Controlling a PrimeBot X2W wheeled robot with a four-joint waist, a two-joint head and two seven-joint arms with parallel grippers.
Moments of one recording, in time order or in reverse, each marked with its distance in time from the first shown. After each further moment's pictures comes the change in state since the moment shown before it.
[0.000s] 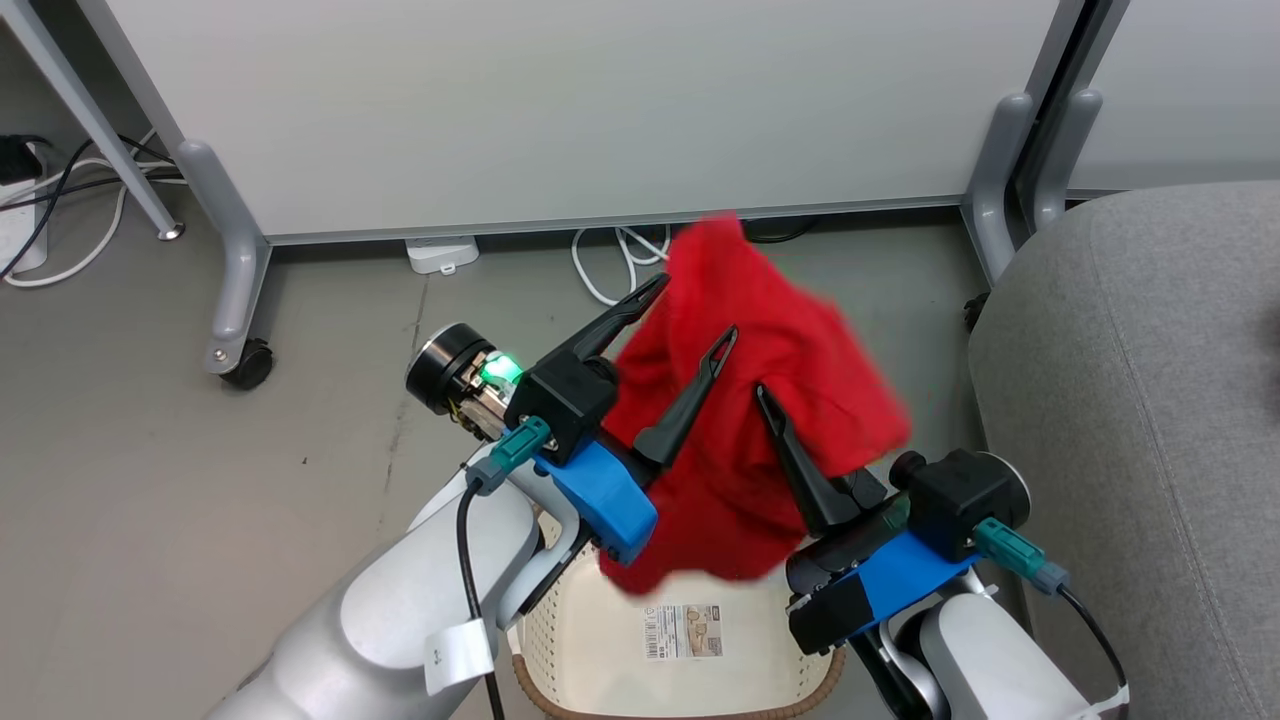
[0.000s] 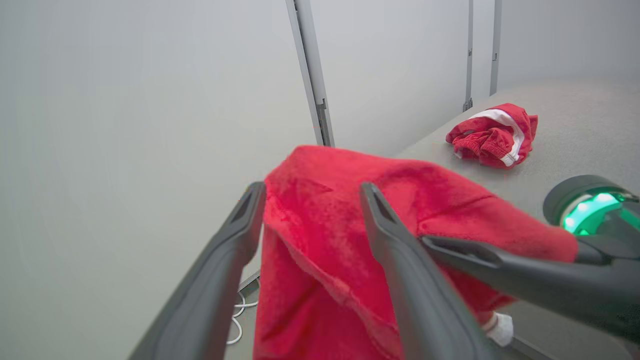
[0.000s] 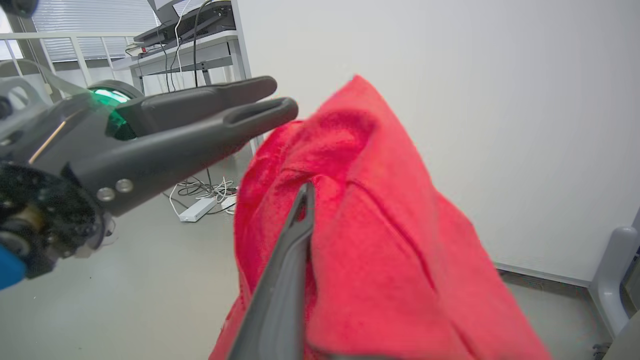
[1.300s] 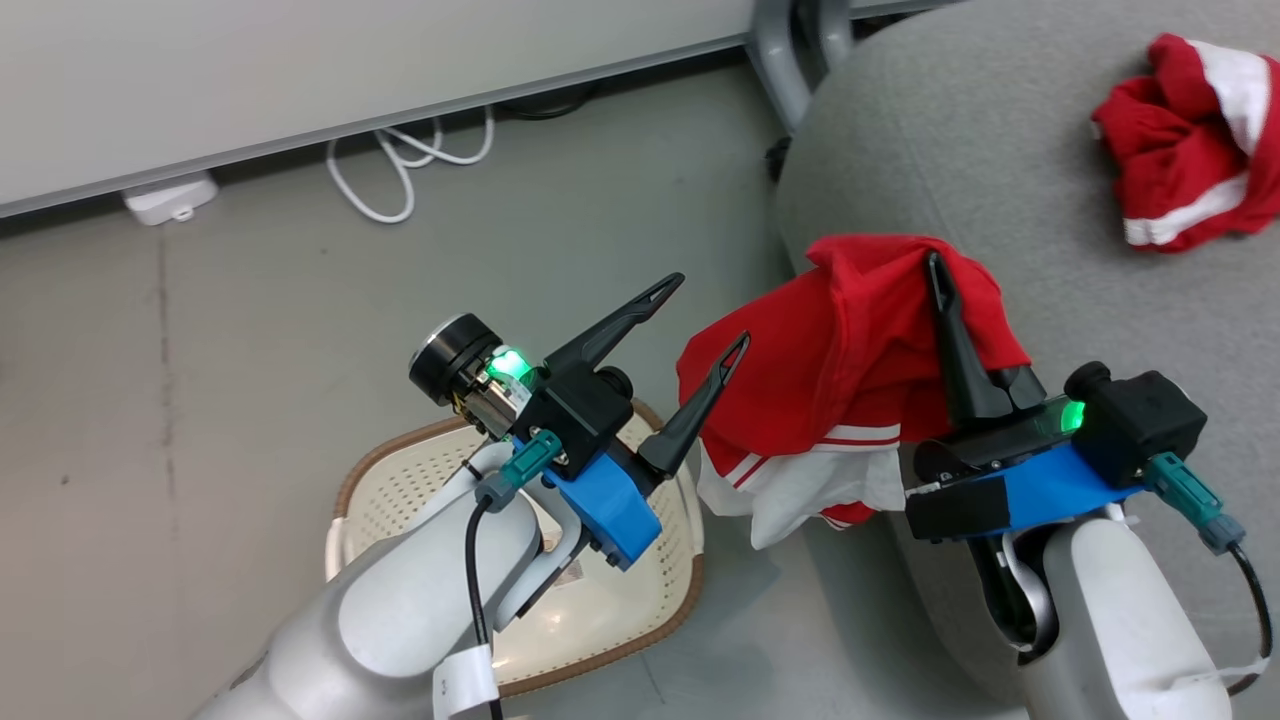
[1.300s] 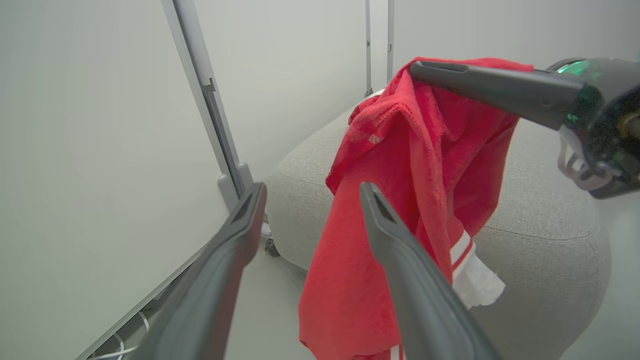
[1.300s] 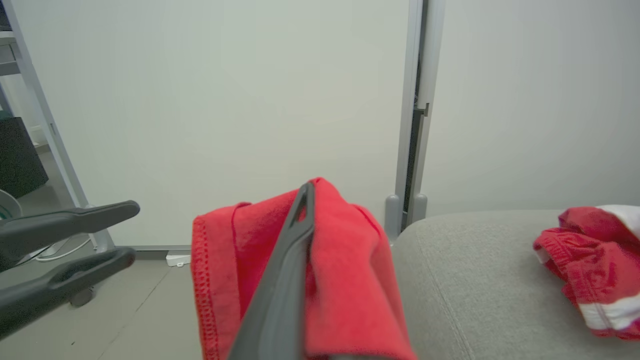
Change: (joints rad) left arm -0.011 0.021 -0.023 -0.044 0.051 -0.001 -0.002; right arm -0.042 -0.003 -0.259 -0.119 -0.080 0.000 0.000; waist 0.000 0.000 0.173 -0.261
